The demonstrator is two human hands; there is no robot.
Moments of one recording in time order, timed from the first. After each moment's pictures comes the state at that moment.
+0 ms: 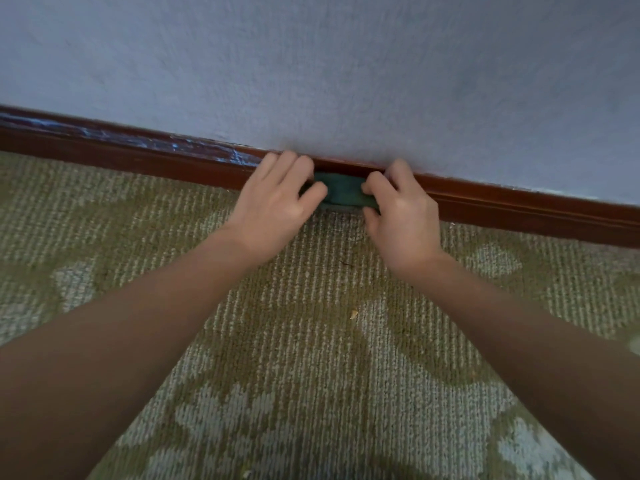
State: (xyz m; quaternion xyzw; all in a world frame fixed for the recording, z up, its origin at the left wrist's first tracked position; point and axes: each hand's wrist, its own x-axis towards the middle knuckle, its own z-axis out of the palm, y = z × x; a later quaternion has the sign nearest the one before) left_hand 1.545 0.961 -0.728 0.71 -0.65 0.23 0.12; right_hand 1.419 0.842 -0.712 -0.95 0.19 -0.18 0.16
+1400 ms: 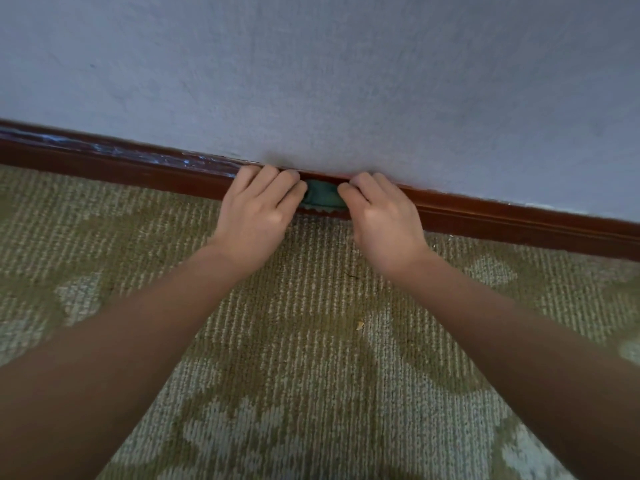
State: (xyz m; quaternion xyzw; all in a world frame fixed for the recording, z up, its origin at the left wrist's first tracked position) left_hand 1.565 0.981 -0.734 0.74 -0.61 0.25 0.15; right_hand 1.444 0.848 -0.714 -0.98 0.09 -0.19 0.06
